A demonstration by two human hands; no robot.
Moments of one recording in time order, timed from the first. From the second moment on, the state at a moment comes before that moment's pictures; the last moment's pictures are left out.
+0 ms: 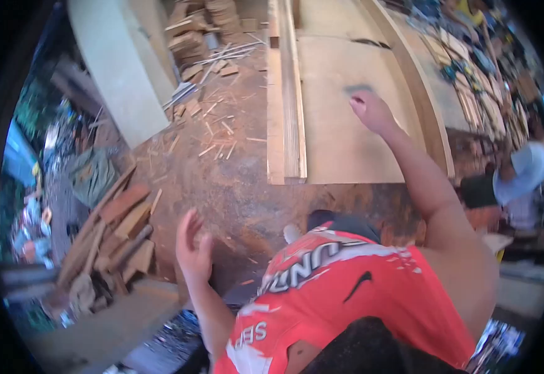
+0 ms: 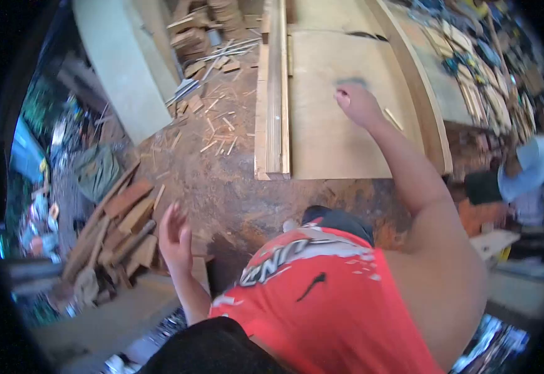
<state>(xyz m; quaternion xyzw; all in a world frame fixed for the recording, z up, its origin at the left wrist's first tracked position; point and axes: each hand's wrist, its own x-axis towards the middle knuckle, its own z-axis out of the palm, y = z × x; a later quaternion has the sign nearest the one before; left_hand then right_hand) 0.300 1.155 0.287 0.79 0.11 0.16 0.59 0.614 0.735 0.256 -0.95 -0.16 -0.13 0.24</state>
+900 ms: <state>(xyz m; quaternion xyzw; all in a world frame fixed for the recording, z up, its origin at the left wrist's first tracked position) 0.597 1.615 0.032 0.85 0.16 -0.32 0.38 0.839 0.843 0.159 -0.95 -0.08 0.03 0.31</state>
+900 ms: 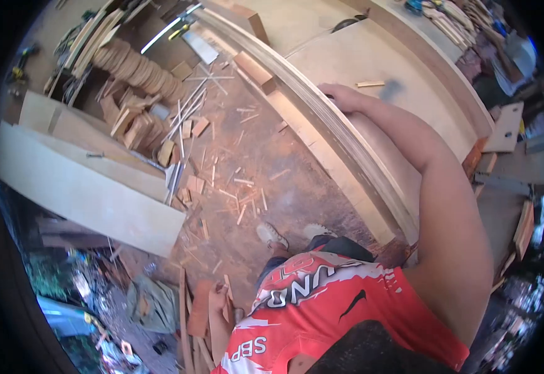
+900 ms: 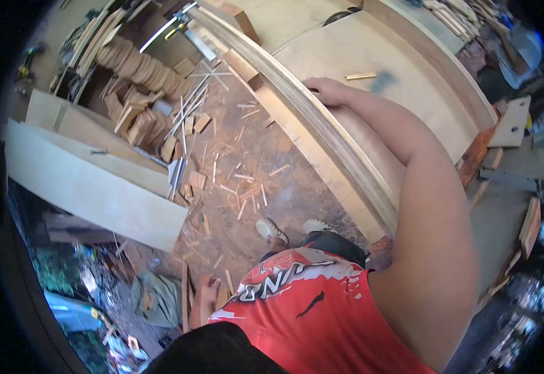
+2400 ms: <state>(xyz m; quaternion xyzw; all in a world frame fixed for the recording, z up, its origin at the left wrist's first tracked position) 1.081 0.964 0.258 0.79 -0.58 -0.17 0.06 0.797 0.828 0.168 -0.57 0.31 0.16 0.75</state>
